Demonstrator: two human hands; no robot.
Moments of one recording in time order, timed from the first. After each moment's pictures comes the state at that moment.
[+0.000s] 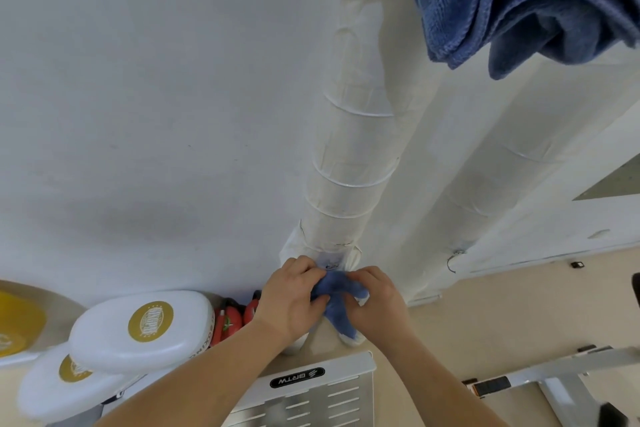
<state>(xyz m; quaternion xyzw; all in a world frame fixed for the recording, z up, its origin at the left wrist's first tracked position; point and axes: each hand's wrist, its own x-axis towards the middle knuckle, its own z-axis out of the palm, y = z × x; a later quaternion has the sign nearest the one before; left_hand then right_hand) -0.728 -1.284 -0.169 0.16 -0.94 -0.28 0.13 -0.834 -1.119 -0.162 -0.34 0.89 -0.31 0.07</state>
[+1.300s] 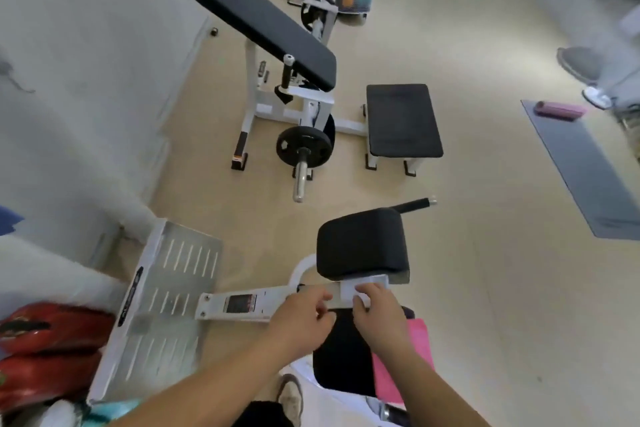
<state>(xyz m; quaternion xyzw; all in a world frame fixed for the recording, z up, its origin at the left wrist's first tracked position) -0.399 -0.923 -0.210 -0.27 -0.80 -0.32 -0.44 -0.286 -0.782 -0.221 0.44 0.85 -0.29 0.08</state>
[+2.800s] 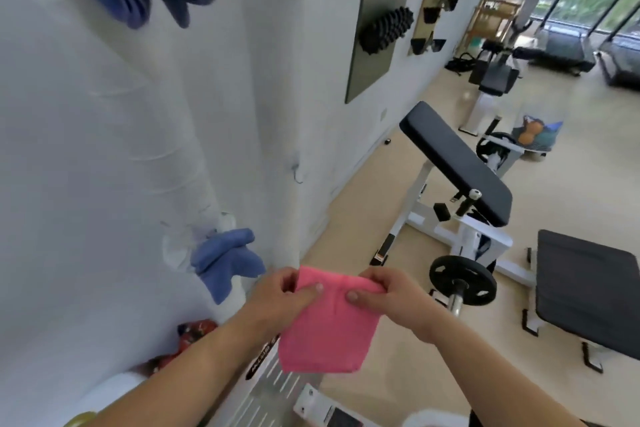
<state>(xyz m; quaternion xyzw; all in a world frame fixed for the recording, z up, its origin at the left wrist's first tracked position) -0.629 -1.158 -0.077 0.02 -0.81 -0.55 -0.21 -0.609 -0.924 -0.063 0.08 0.84 -0.51 0.19</state>
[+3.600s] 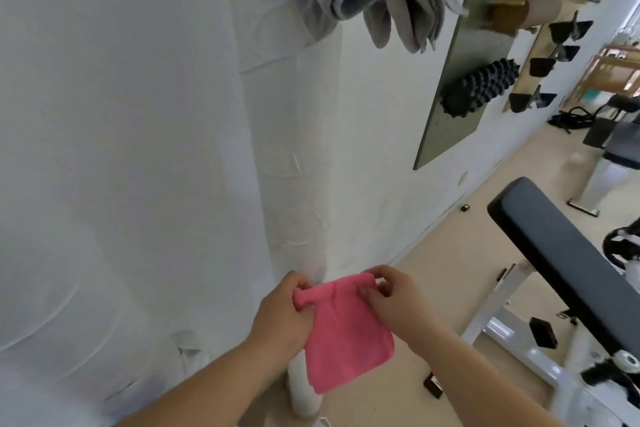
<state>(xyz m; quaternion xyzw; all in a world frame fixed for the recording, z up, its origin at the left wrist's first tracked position) -0.938 -1.109 -0.097 0.12 -0.84 -0.52 -0.04 -0.994 -0.911 -0.106 0.01 0.86 -0.50 0.09</state>
